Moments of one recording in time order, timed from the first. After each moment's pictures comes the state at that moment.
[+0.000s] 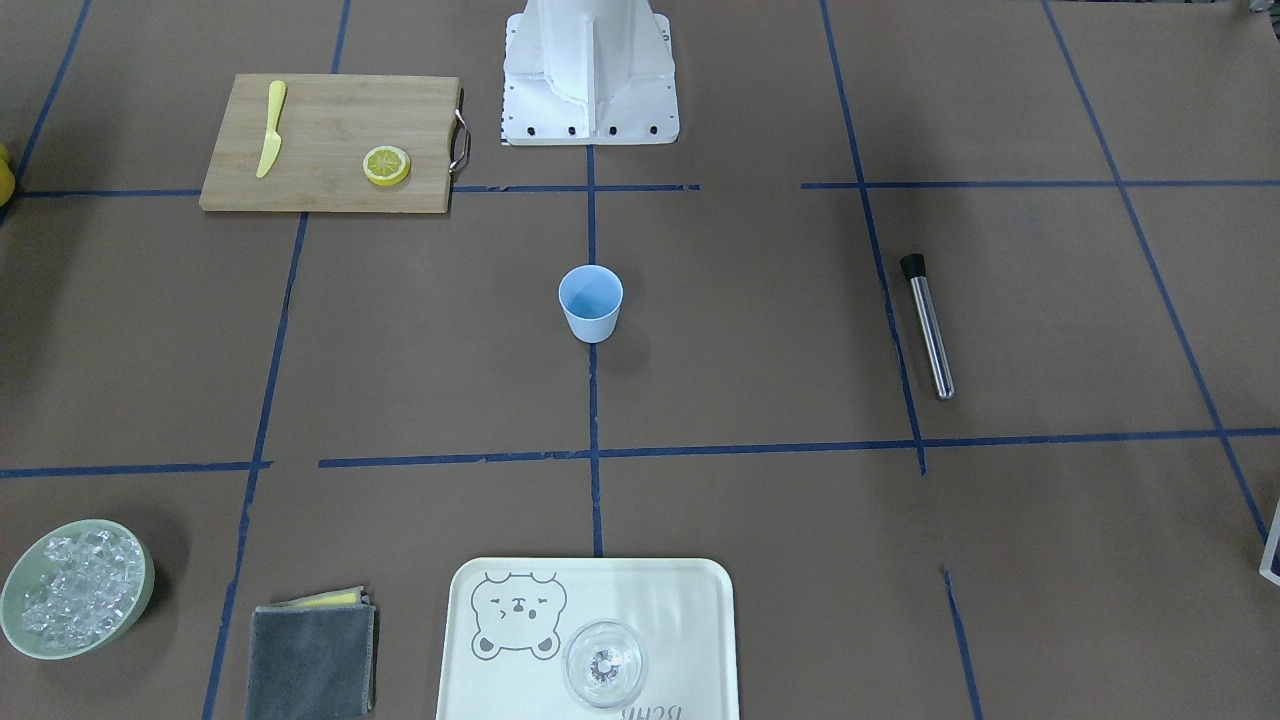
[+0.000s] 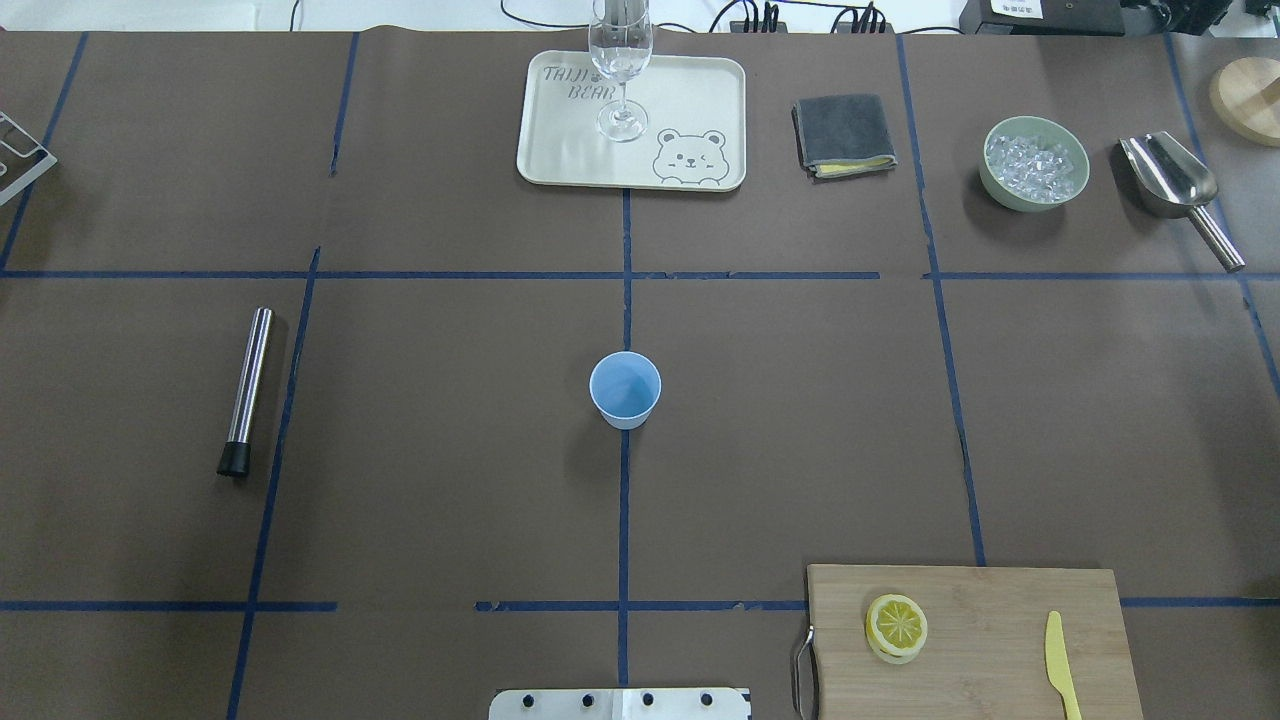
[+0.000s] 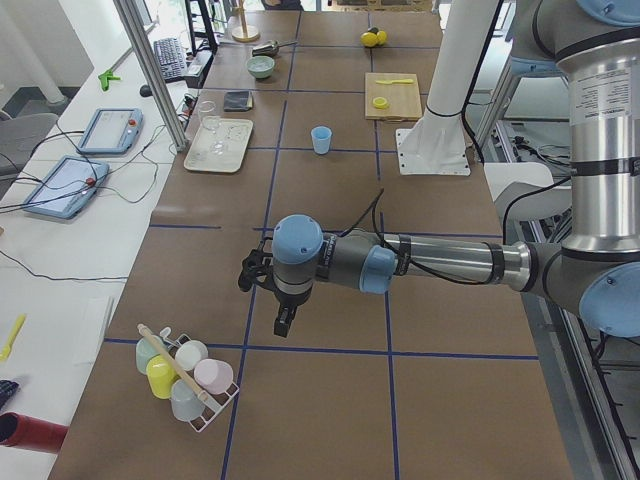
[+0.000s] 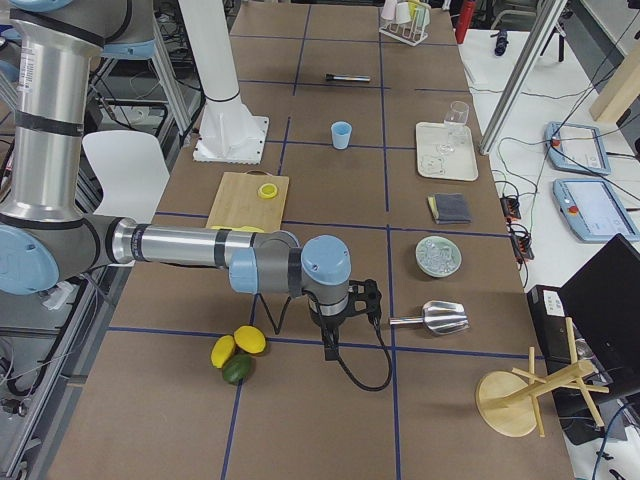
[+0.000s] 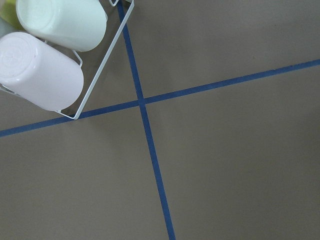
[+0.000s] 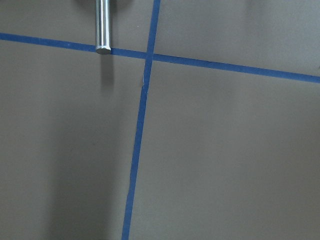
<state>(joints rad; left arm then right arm) -1.56 -1.43 -1.78 -1.71 -2.40 0.07 1.59 -1.77 1.75 -1.50 2.30 -0.10</state>
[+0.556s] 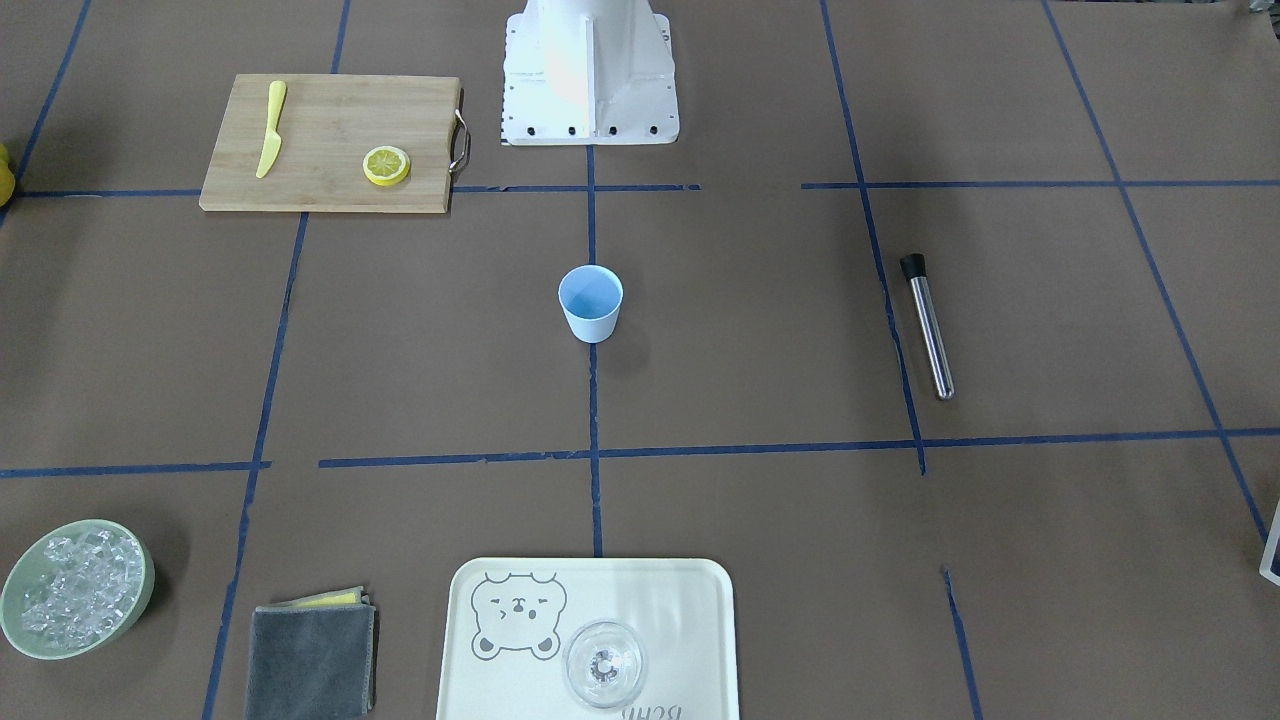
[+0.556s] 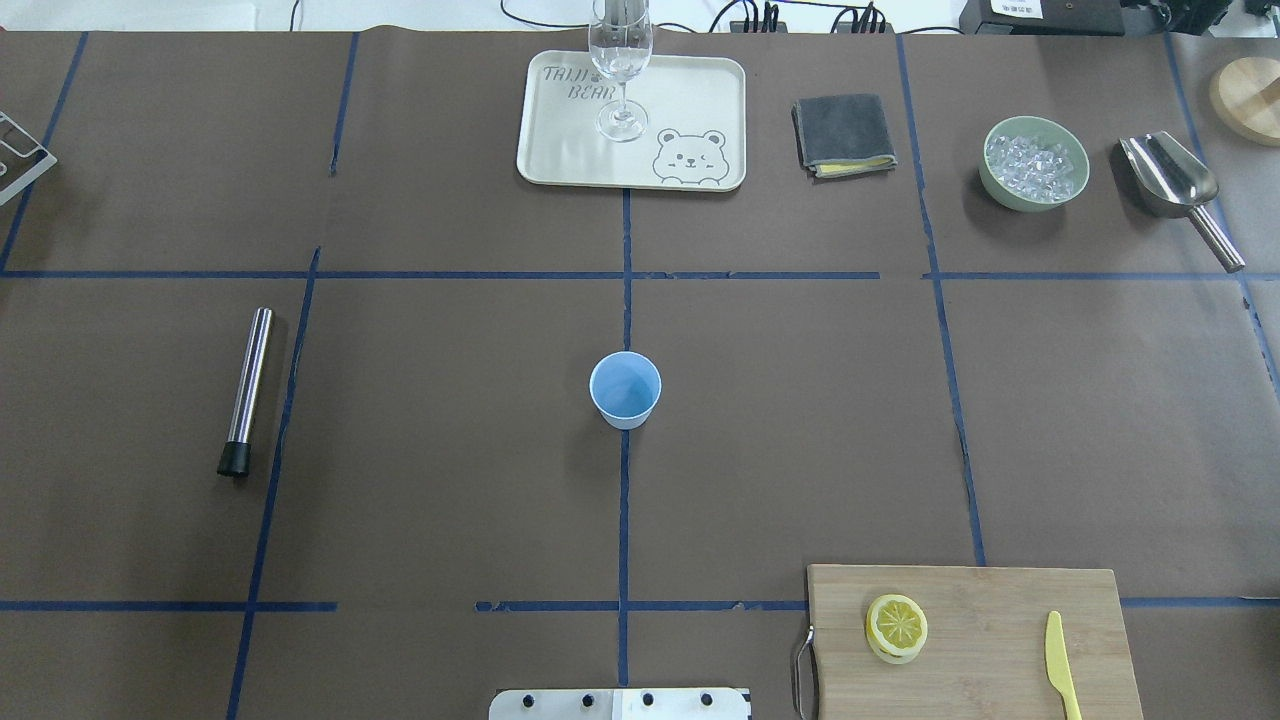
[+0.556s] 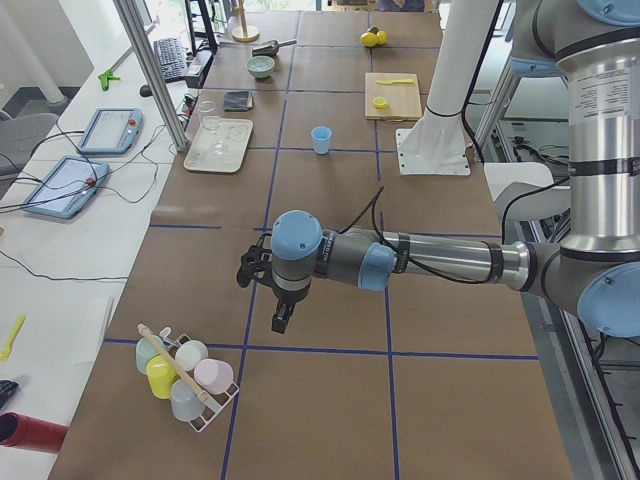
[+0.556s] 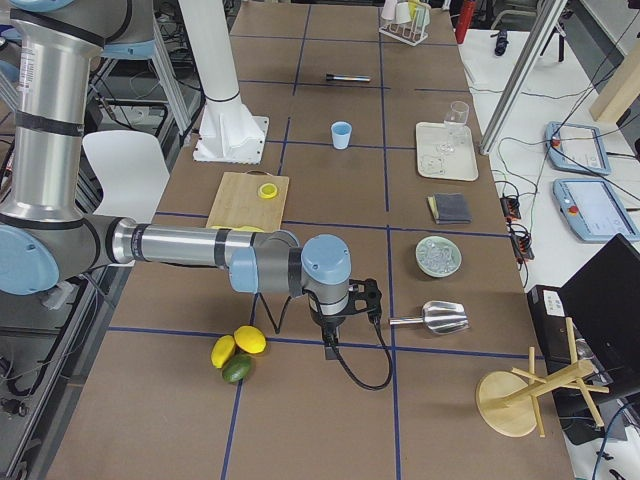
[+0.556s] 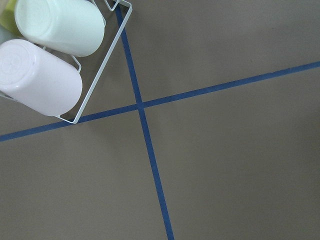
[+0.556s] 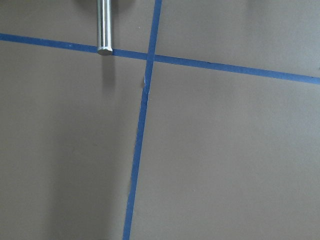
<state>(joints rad) -1.56 -1.44 -1.79 -1.72 -2.39 0.07 1.59 -1.77 1.75 -1.50 2.30 -0.10</state>
